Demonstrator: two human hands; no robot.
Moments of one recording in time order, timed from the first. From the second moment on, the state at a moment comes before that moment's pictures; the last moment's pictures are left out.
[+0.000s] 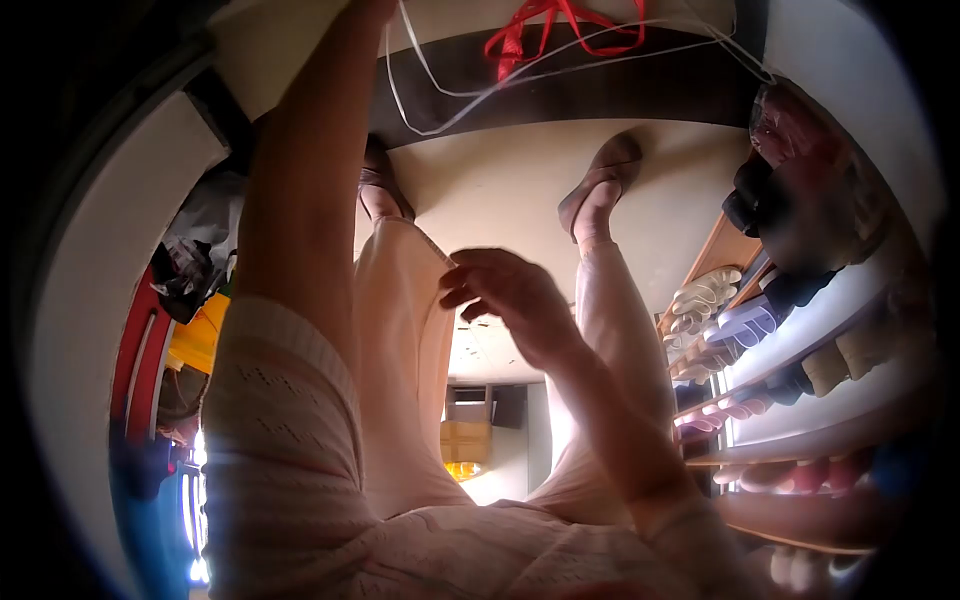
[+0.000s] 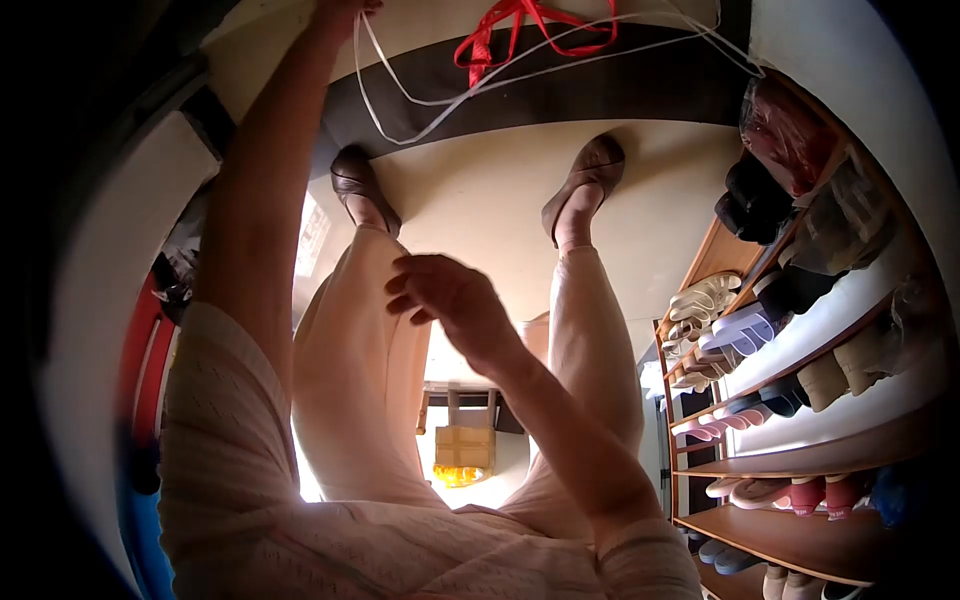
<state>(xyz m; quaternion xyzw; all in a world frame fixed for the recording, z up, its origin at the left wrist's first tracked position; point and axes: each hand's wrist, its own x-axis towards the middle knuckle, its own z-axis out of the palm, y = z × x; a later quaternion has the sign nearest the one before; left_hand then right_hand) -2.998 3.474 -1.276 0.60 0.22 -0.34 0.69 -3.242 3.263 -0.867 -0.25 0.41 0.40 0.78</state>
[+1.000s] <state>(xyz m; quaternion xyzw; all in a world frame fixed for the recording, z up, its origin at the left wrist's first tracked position) -3.097 3.275 -1.118 0.92 -0.10 -0.35 0.10 -3.233 3.165 -0.864 -0.21 0.59 0.23 0.75</state>
